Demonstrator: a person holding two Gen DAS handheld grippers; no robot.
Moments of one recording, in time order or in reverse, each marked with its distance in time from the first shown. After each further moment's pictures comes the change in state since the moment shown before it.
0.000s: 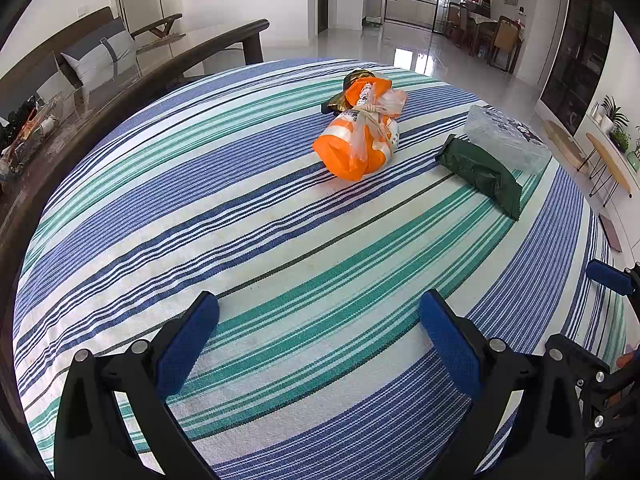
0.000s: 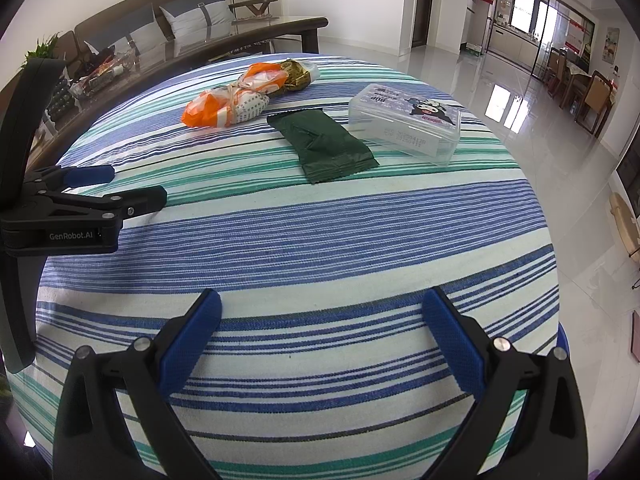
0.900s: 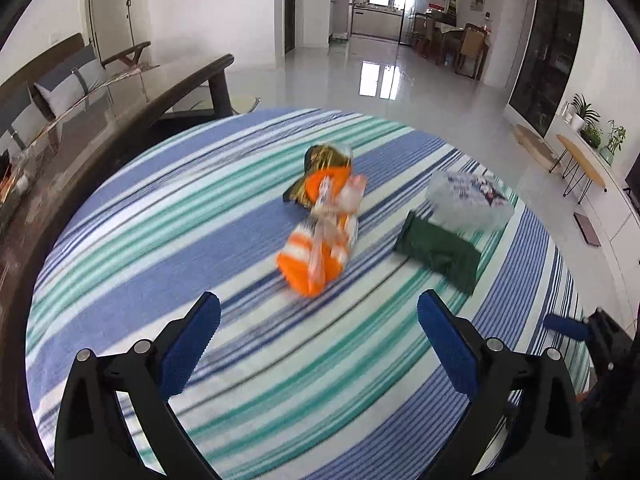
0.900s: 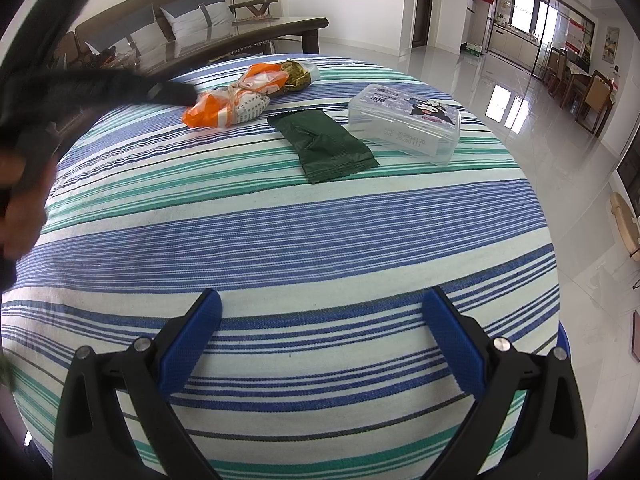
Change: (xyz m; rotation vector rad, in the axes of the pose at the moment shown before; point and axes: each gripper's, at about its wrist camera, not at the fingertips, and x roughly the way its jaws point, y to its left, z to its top) left arm -0.019 -0.011 0.070 0.081 -0.071 -0.105; right arm 0.000 0.000 0.000 0.000 -0.001 0.001
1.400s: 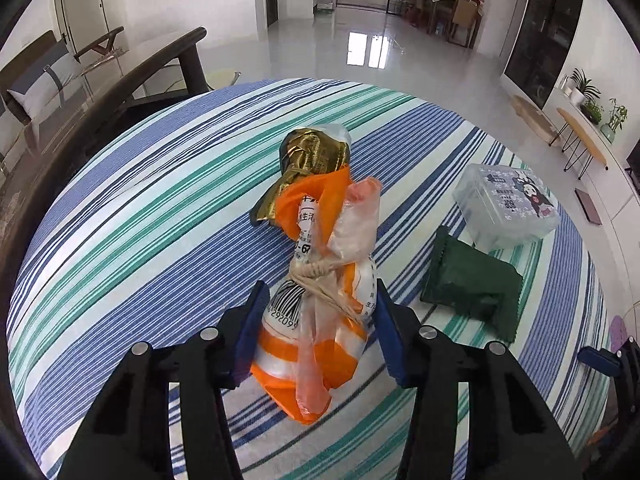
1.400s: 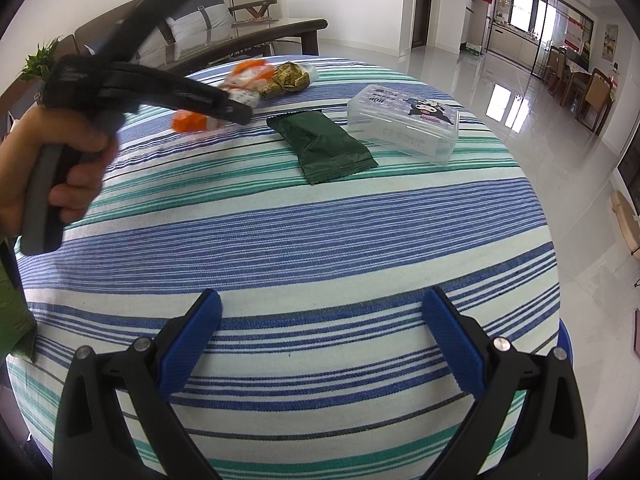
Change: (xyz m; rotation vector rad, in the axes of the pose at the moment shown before) left arm 0.071 0.000 0.027 0.042 0.117 -0.022; right arm -0.001 -0.002 -0.001 0.008 -0.005 0.006
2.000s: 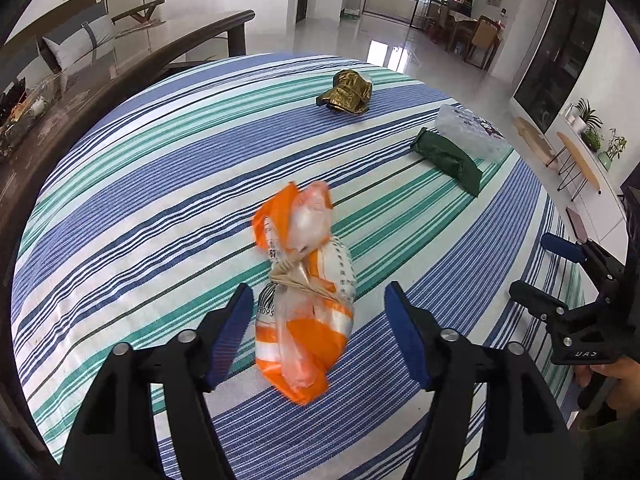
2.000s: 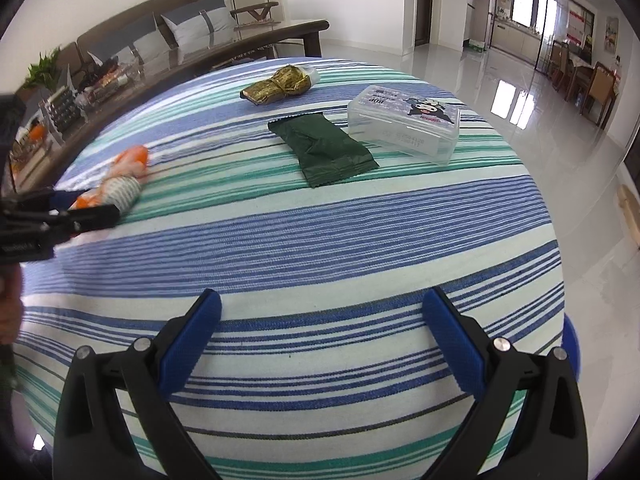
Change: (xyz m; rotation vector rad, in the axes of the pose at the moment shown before) left arm -0.082 0.020 -0.126 -0.133 -0.016 -0.021; right arm 0.000 -0.007 0.005 0.035 -0.003 0.058
